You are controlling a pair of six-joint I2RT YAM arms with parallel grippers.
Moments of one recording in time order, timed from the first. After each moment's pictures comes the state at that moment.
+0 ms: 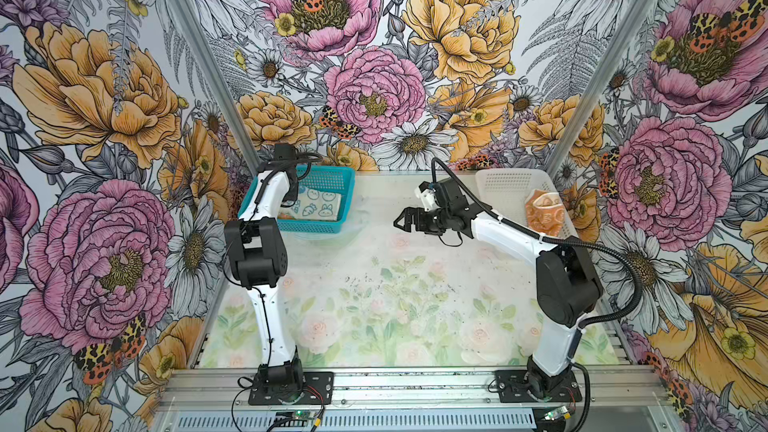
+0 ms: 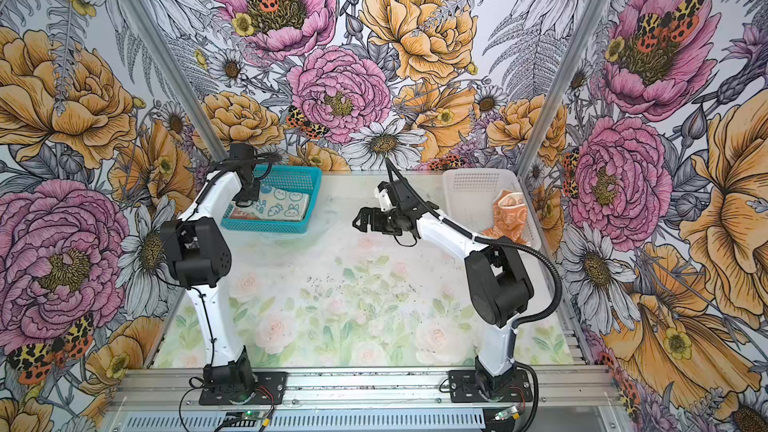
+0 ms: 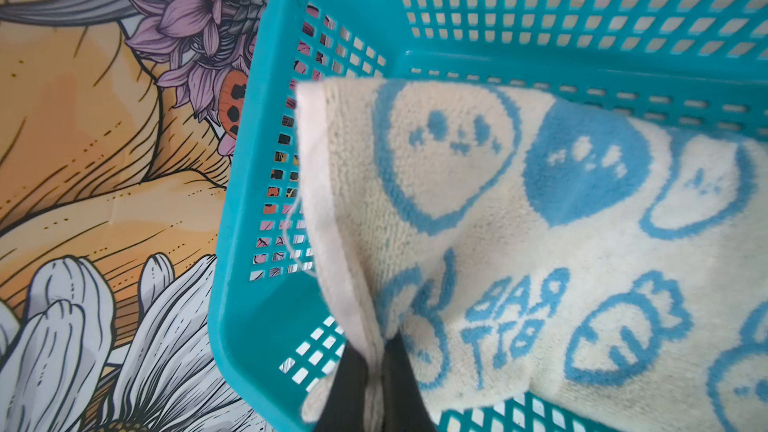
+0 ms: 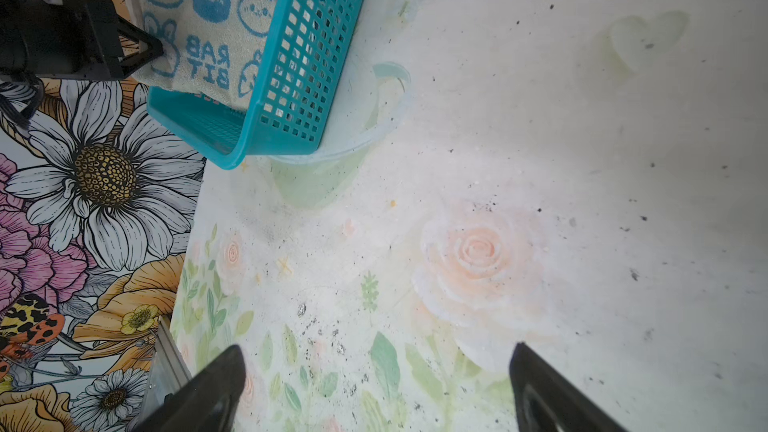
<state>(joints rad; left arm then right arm) 0.09 2.17 1.99 -0.89 -0.47 0.09 0.52 1.85 1.42 -0.39 -0.44 0.51</state>
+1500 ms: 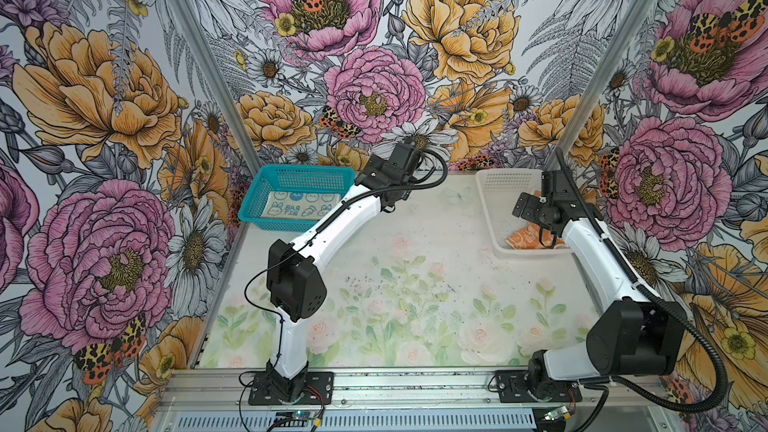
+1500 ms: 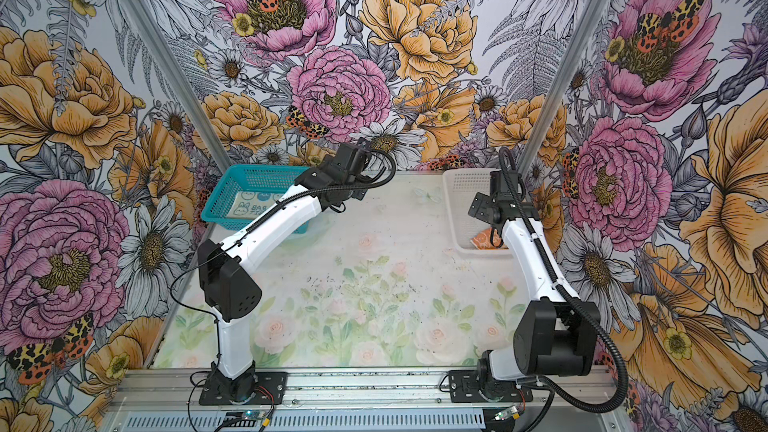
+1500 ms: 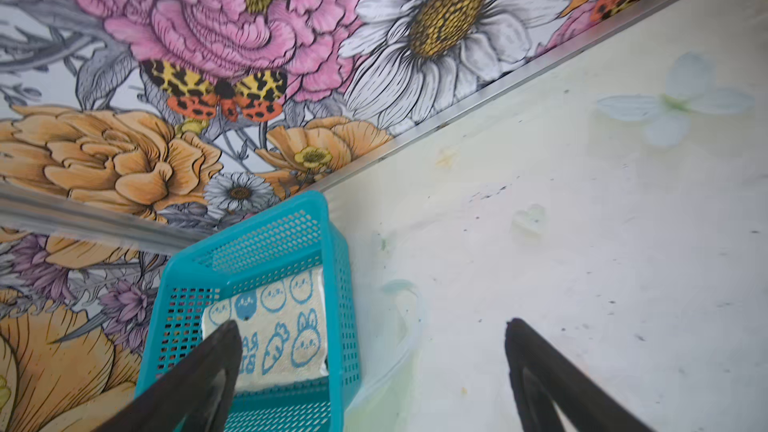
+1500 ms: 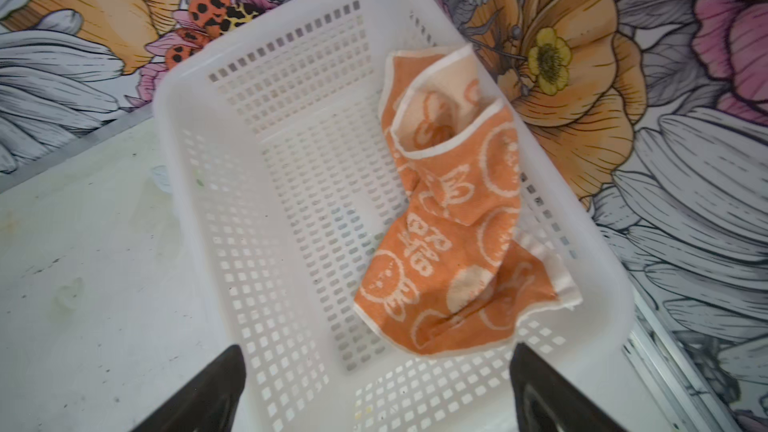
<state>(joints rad) -0.70 1.99 2.06 -0.73 -0.64 0.13 -0.07 1.45 1.26 -0.72 0.21 0.37</state>
